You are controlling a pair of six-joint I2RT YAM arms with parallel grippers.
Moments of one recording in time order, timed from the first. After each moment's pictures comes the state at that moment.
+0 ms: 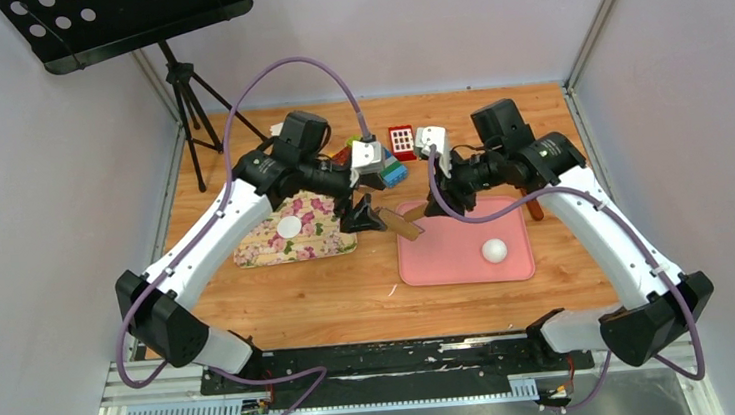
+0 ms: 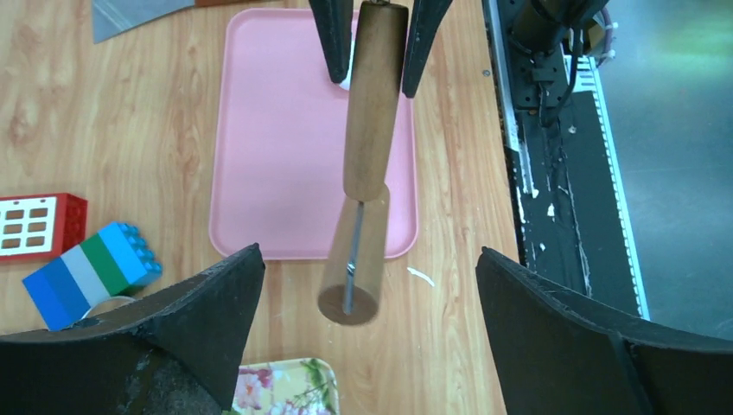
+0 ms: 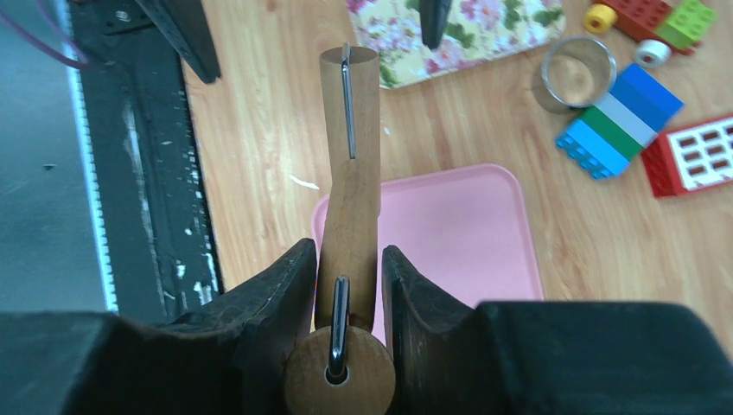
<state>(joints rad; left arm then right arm) -0.62 1.48 1.47 -0.76 0.90 0.60 0.46 1.31 1.45 -1.02 -0.73 -0.62</state>
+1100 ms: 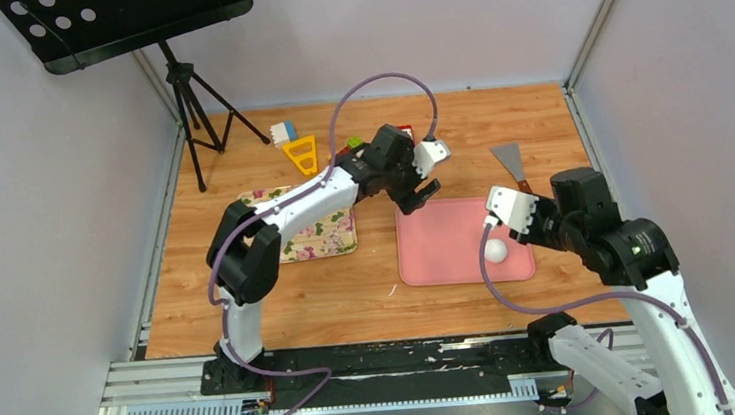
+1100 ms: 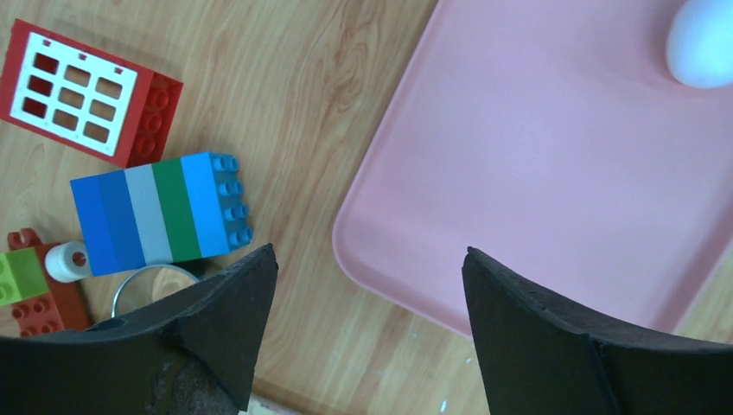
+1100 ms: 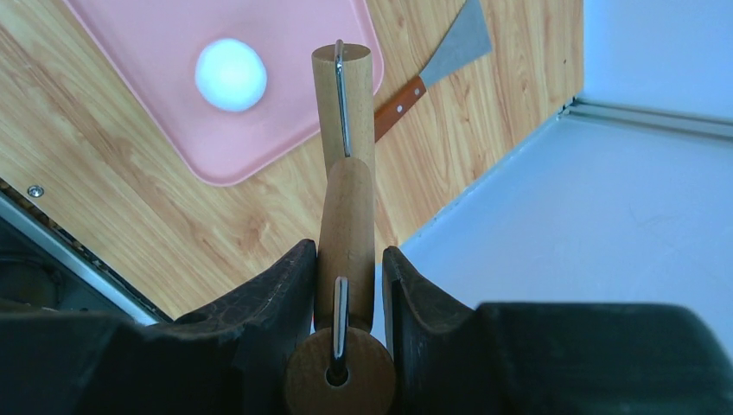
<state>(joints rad) -0.79 1.93 1.58 -0.42 0.22 0.32 0.35 0.81 1.19 -1.22 0.05 -0.96</state>
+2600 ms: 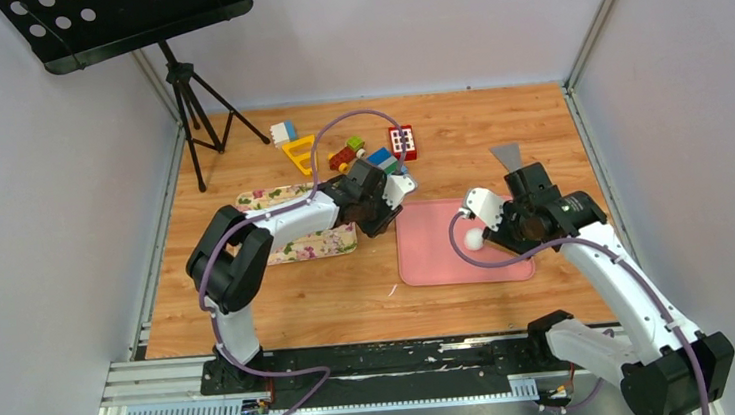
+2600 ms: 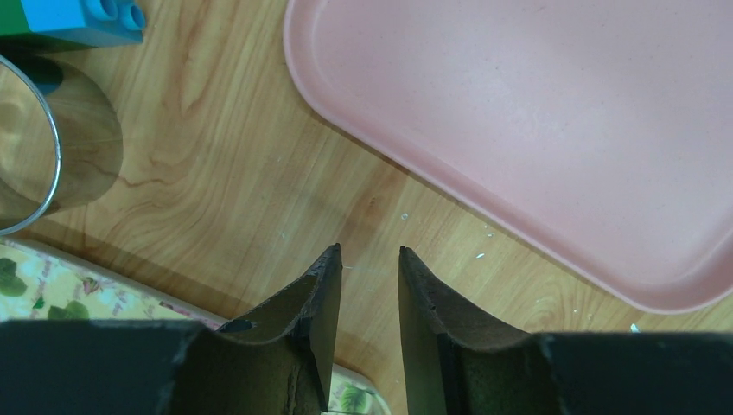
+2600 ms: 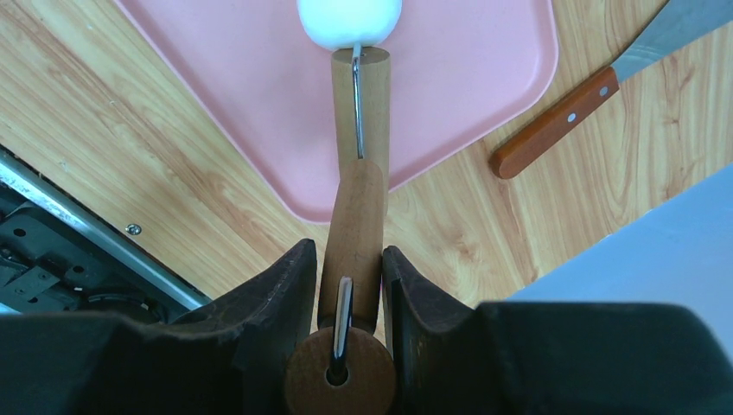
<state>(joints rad) -0.74 1.85 1.22 -0.31 0.18 0.28 0.32 0.99 0.95 -1.09 -0.02 -0.78</state>
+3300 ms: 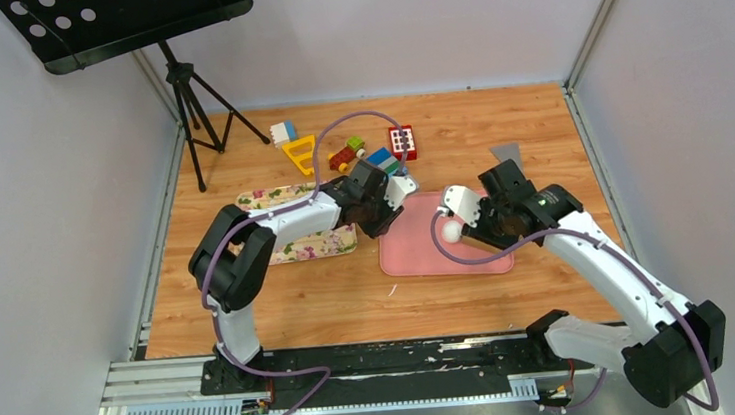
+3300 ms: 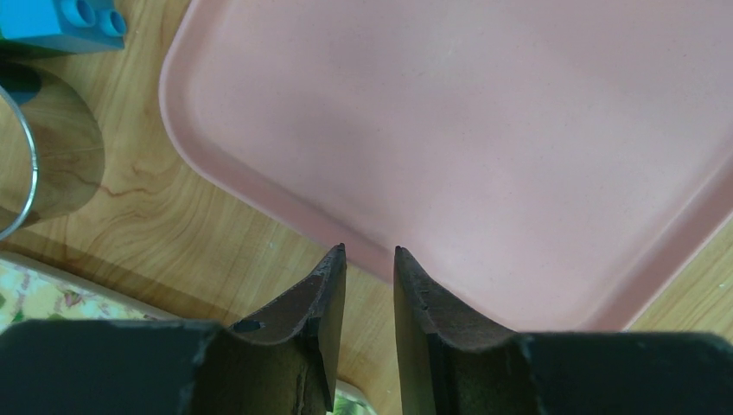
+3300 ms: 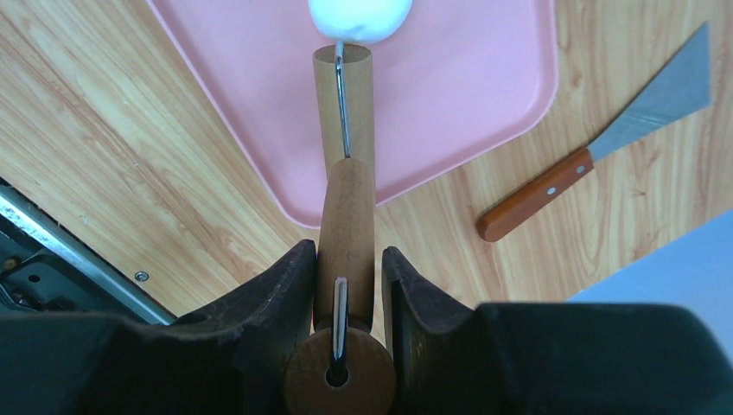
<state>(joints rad) -0.75 1.86 1.22 -0.30 0.20 0.27 0.47 1.11 0.98 -1.00 0.00 -0.72</state>
